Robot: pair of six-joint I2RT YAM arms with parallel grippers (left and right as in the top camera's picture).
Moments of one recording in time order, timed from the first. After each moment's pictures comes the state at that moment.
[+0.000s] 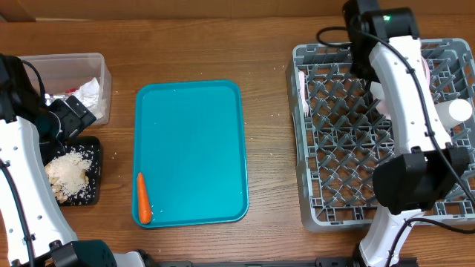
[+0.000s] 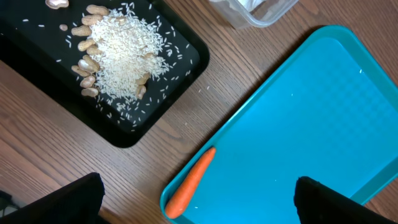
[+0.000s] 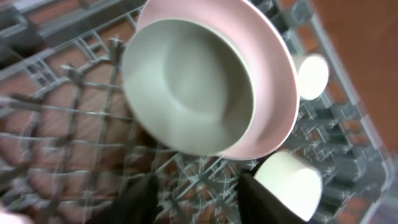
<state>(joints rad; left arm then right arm) 0.44 1.55 1.66 -1.44 0.01 -0.39 0.11 2.03 2.14 -1.53 0.58 0.62</state>
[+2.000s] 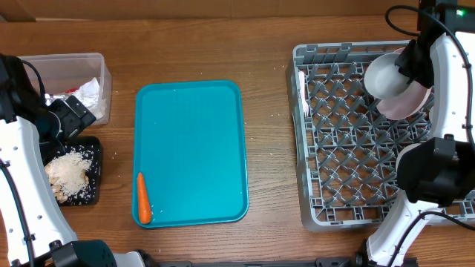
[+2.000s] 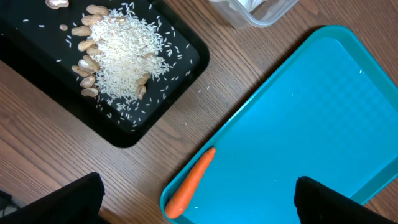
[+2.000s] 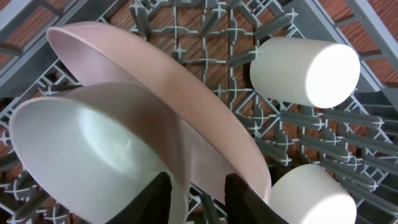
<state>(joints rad) 0.44 1.55 1.66 -1.44 0.01 -0.39 -0.19 2.11 2.21 -1.47 0.31 0.52</state>
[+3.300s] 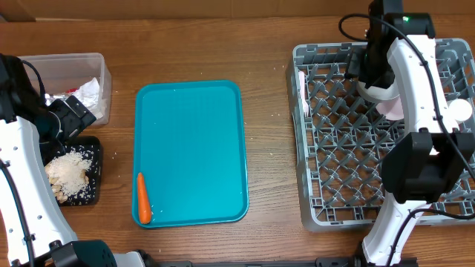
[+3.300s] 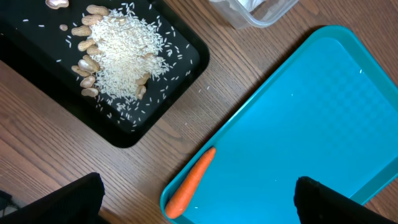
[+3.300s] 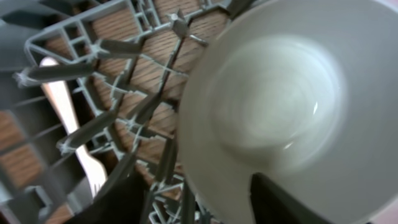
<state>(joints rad) 0.44 1.55 1.66 -1.44 0.01 -0.39 -0.03 2.11 2.04 -1.32 0.07 0.29</state>
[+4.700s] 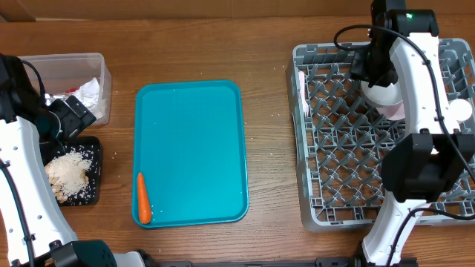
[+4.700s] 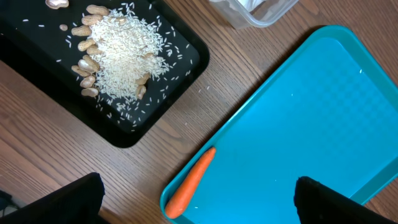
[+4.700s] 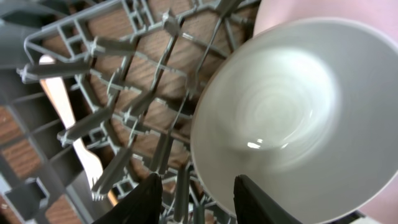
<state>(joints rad) 0.44 1.55 1.66 -1.44 0.01 -0.39 -0.03 2.12 2.11 -1.39 0.09 0.29</state>
